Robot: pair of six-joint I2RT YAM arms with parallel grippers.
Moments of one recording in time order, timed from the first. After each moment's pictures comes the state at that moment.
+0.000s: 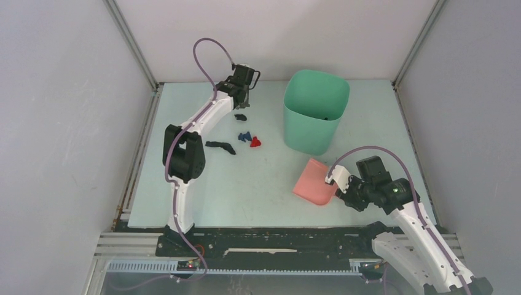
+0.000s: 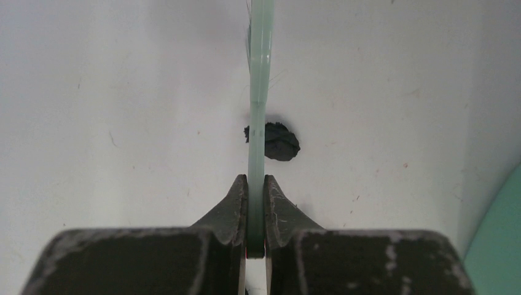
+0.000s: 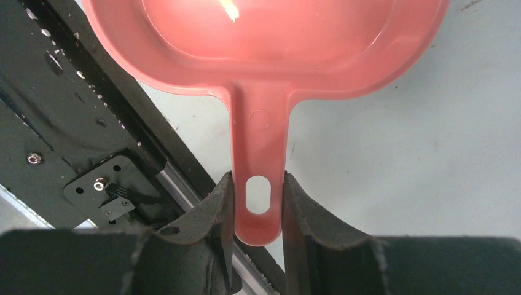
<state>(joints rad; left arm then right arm) -0.42 2.14 1.97 -0.65 -0.40 -0.25 0.35 0.72 0.70 -1.10 -0.22 -0.69</state>
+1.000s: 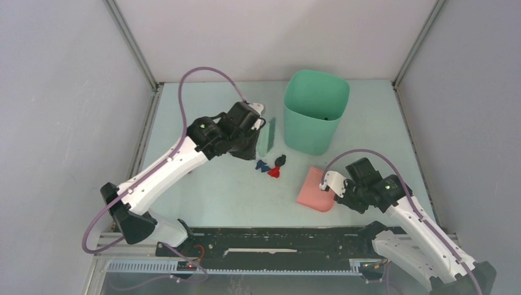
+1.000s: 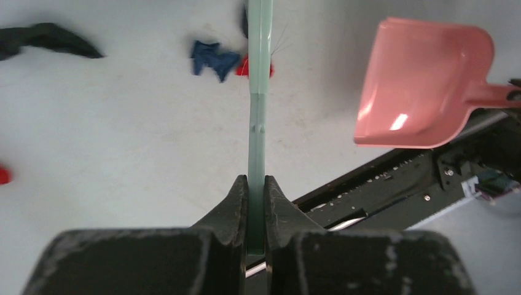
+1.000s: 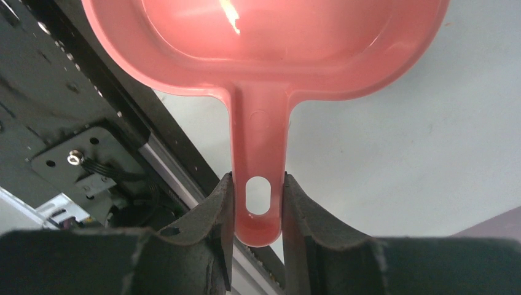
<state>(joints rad) -0.84 1.41 1.51 -1.04 -0.11 -0.44 0.49 0.76 0.70 -1.13 -0.07 -0.67</state>
